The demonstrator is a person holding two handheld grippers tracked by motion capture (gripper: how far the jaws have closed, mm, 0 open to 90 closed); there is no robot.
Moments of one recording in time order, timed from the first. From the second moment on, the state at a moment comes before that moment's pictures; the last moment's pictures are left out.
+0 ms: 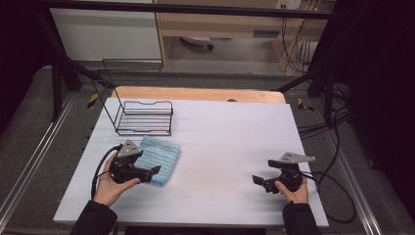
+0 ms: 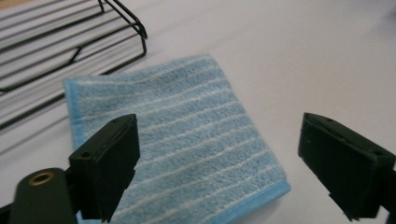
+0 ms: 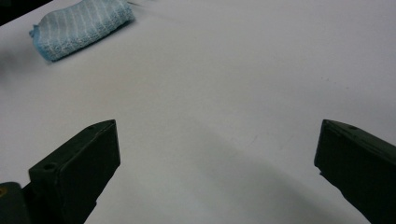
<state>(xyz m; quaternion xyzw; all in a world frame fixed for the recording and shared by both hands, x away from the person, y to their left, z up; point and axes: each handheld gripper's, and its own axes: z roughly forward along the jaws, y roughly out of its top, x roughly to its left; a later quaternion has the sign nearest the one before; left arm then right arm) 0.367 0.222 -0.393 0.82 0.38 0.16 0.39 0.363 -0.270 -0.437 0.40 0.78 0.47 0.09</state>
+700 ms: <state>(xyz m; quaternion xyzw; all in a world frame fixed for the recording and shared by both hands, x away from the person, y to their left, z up) 0.357 0.193 -0.433 0.87 0.36 0.11 0.33 0.364 -0.267 -0.439 0.40 0.79 0.47 0.09</state>
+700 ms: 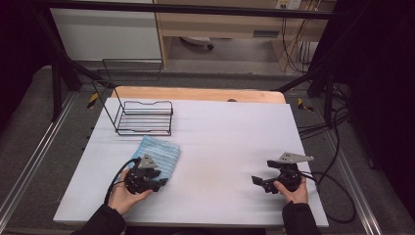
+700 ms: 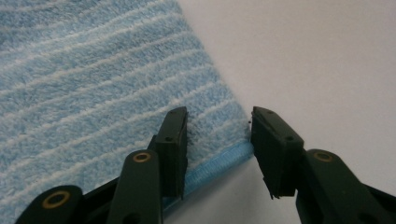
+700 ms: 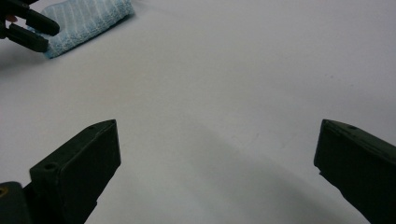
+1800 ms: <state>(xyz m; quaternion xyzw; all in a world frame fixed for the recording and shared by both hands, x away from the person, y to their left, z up) 0.359 0.181 -0.419 0.83 0.37 0.03 0.41 0.365 -0.267 -0.439 0.39 0.79 0.47 0.09</state>
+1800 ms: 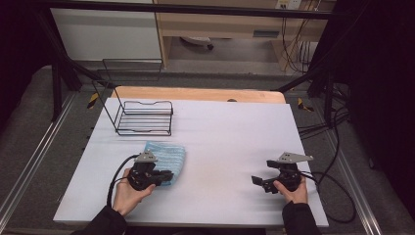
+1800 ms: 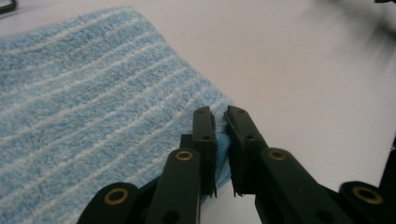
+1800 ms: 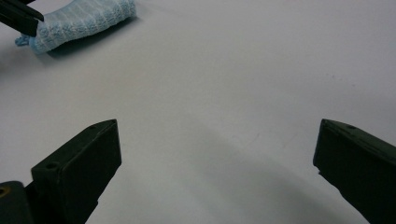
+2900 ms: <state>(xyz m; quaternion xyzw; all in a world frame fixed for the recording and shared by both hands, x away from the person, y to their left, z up) 0.360 0.206 -0.407 0.82 0.39 0.12 0.40 0.365 -0.265 -0.441 0.40 0.79 0.46 0.09</state>
